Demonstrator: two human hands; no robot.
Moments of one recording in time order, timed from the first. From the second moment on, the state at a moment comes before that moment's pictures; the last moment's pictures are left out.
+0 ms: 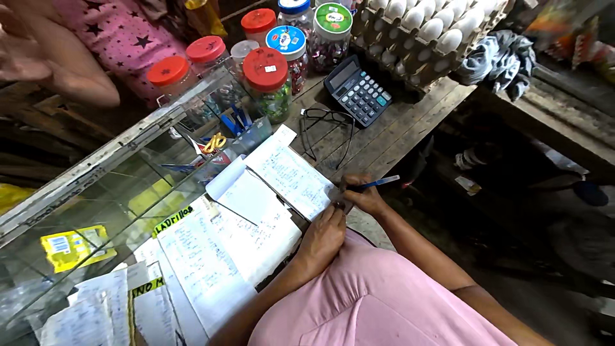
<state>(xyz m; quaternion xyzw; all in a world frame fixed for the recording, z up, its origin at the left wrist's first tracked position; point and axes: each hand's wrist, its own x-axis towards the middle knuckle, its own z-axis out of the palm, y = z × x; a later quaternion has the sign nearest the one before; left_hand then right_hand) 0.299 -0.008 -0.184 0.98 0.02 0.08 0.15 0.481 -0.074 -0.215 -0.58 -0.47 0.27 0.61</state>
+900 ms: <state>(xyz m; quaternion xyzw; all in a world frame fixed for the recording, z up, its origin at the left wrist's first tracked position) 0.242 0.008 -0.184 0.90 0.19 0.26 0.29 0.473 -0.066 -0.231 -0.59 -0.33 0.05 0.73</state>
